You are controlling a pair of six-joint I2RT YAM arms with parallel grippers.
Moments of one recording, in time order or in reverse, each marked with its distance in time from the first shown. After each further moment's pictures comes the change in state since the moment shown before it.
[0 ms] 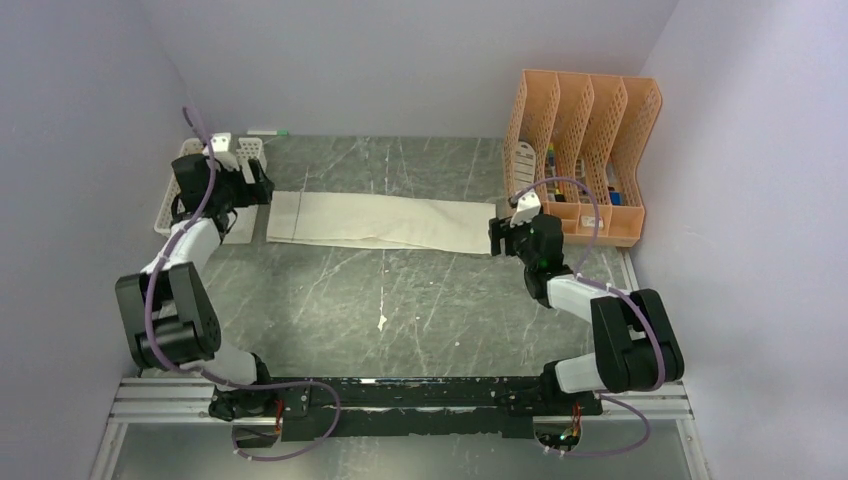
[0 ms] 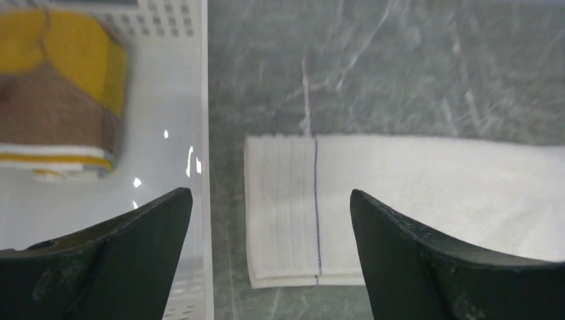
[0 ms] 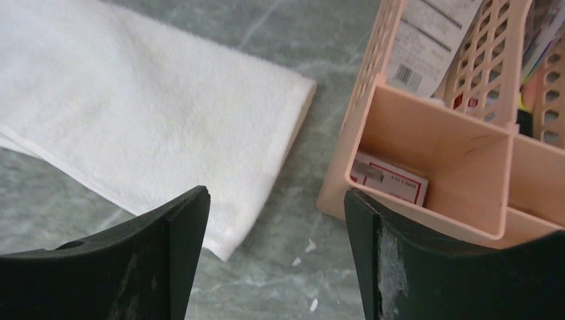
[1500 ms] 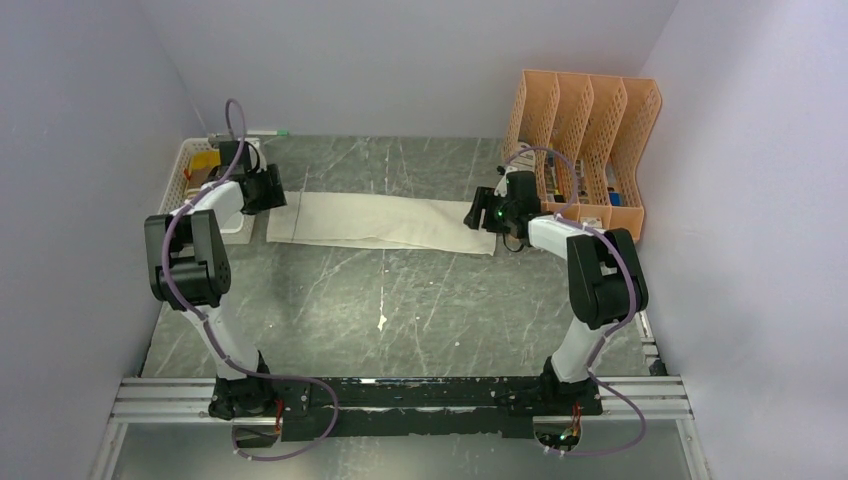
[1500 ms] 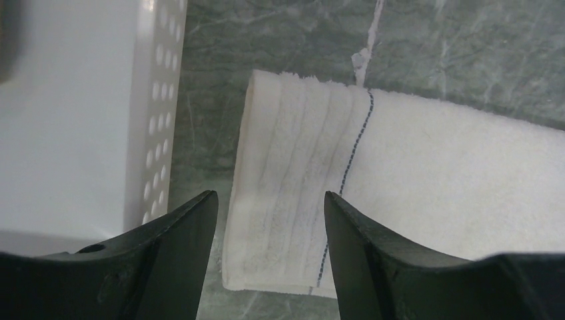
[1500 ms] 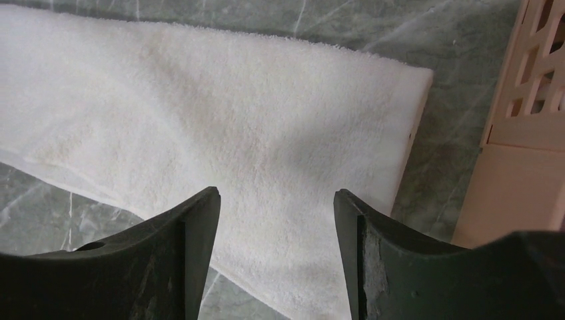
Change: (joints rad) left arm -0.112 0.316 0.328 -0.393 -0.261 -0.132; right arm 0.013 0.385 0.527 -0.497 -0.160 0.436
